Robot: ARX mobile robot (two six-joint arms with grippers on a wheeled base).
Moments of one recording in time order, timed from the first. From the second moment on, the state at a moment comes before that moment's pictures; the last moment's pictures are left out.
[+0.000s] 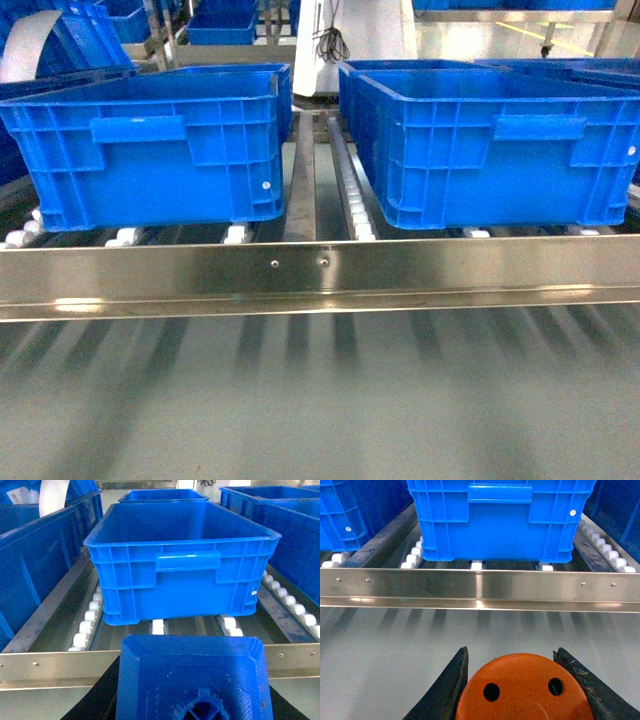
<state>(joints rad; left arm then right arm) 0.06 1.23 0.49 0.54 0.06 0.06 0.03 0.93 0.25 0.36 -0.03 -0.04</state>
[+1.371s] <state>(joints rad) 0.06 1.23 0.49 0.54 0.06 0.06 0.03 0.93 0.25 0.36 -0.03 -0.04</state>
